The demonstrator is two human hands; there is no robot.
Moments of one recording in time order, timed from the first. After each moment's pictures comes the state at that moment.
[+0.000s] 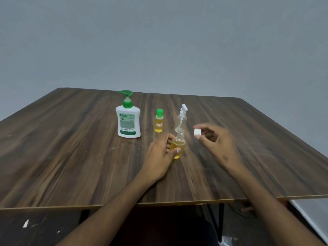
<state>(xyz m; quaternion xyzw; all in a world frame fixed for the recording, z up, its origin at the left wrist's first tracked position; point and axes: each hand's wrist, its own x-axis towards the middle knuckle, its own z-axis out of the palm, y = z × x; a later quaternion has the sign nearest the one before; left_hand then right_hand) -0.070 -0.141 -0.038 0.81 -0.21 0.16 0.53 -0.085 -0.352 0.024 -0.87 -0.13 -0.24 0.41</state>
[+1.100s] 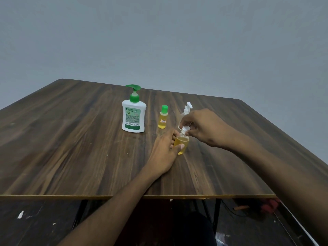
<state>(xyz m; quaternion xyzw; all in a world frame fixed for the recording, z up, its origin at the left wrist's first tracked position) -0.066 -0.143 -0.043 0.81 -0.21 0.17 0.53 -0.071 -0.299 0.093 -0.96 -0.27 -0.12 0.02</state>
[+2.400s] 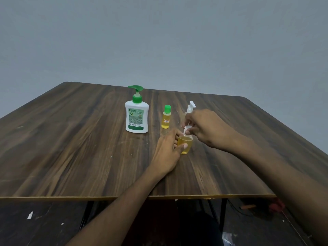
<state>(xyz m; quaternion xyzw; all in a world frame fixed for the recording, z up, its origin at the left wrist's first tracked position) -0.064 -0.143 -0.044 0.80 -0.20 0.17 0.54 -0.066 -0.296 0.081 -0.96 -0.25 -0.15 0.04</state>
